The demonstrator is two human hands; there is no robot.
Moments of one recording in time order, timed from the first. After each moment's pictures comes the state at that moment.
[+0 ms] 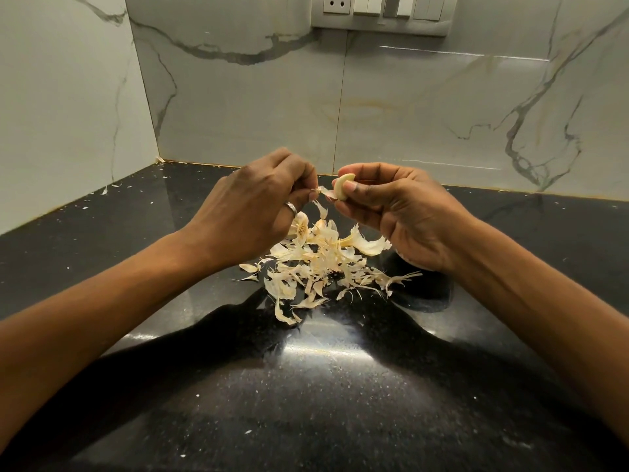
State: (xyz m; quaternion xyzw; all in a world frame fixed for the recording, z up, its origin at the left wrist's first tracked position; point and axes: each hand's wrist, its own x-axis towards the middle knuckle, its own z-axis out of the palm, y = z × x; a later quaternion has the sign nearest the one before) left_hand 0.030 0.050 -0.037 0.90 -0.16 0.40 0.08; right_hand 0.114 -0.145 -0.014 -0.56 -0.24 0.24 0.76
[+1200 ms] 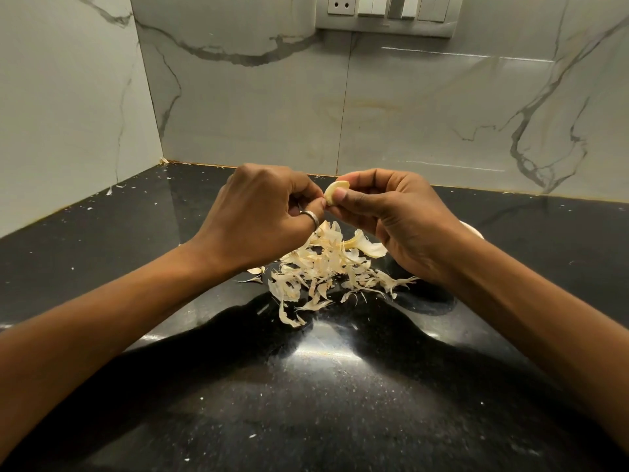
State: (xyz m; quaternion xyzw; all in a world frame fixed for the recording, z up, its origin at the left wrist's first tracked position) left_hand 0.030 0.041 -0.041 0.88 -0.11 0.43 0.16; right_hand 0.106 -0.137 -0.023 -0.58 -0.29 0.19 0.74
